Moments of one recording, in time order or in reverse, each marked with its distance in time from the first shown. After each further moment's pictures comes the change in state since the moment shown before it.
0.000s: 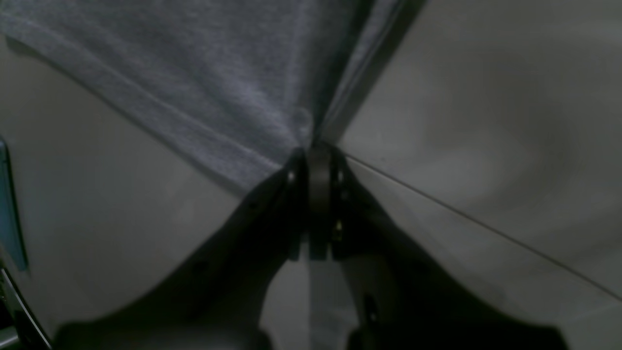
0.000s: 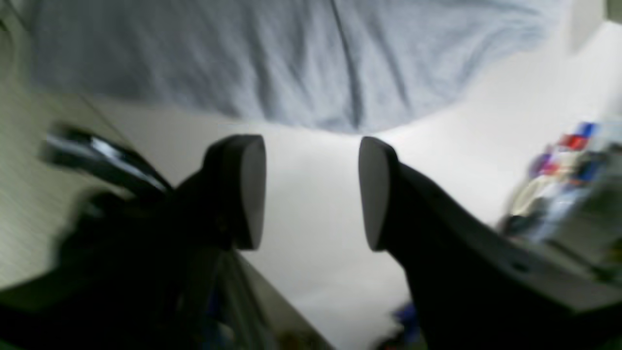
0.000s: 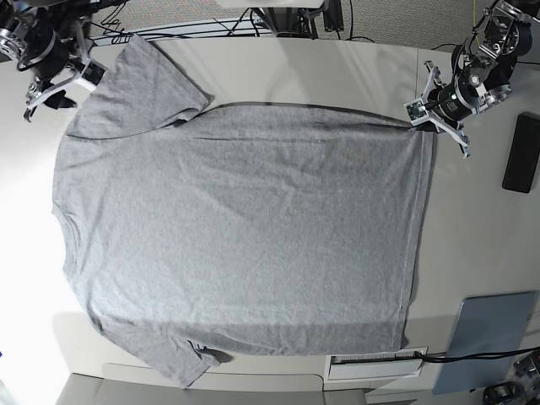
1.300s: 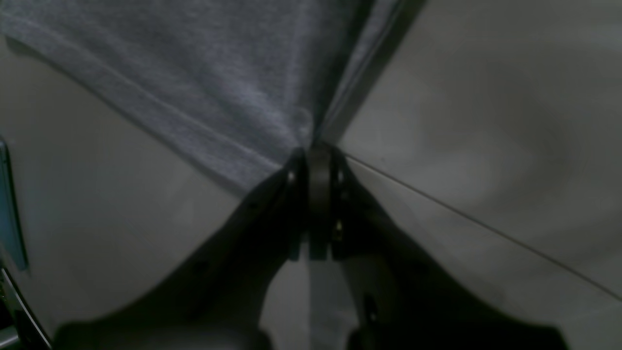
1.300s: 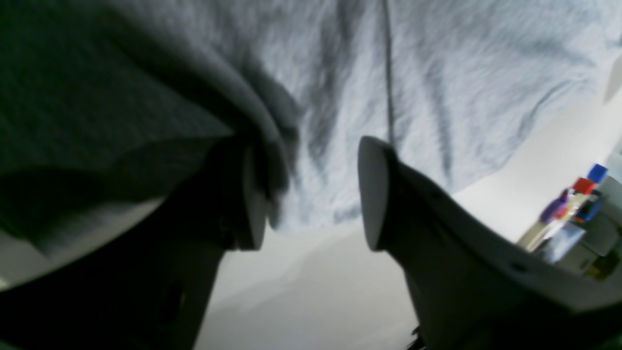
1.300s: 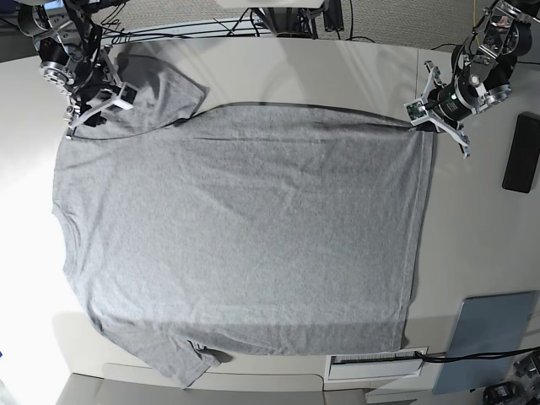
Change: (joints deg) left arm 0.0 0.0 0.0 0.0 0.0 0.0 0.0; right arm 26.4 -1.4 -30.7 -23.9 -12.9 -3.5 3.6
